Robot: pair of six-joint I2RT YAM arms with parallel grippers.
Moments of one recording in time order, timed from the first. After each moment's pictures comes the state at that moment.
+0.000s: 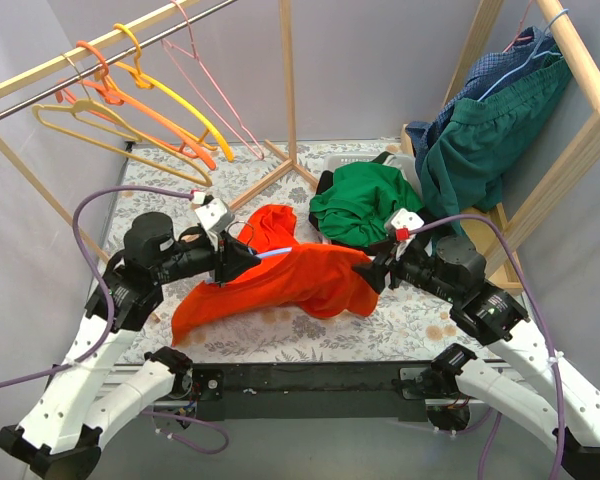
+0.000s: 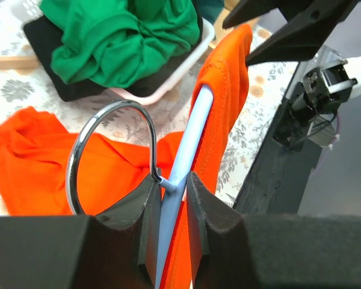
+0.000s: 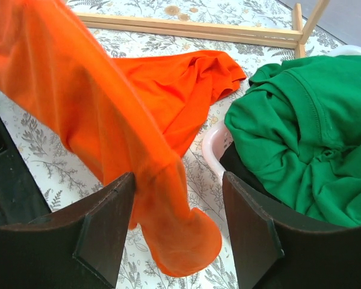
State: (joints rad) left arm -0.48 0.76 1.02 -0.56 0.60 -0.02; right arm 0.71 0.65 0.75 -0.33 -0.23 -0.04
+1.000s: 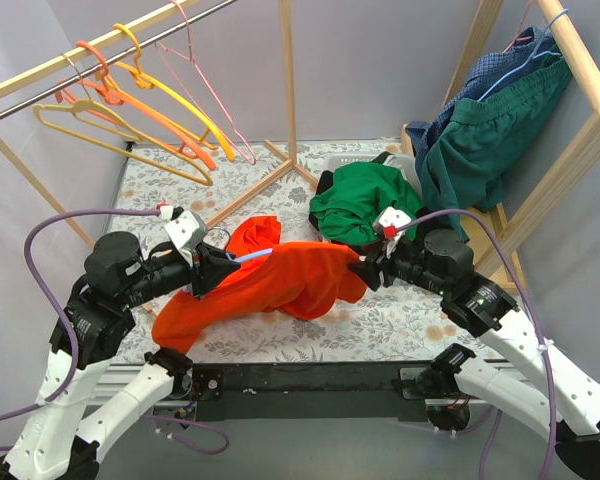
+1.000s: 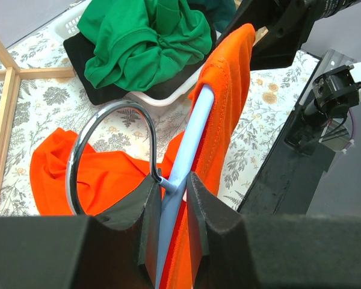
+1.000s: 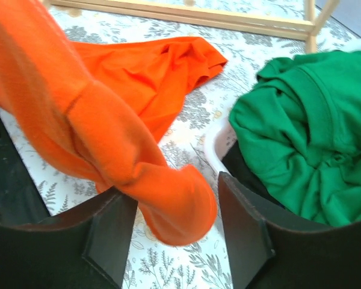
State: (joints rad) left arm -0.48 0.64 1.14 -0.73 0.49 0.03; right arm 0.71 0.72 0.75 -0.31 -0.25 -0.08
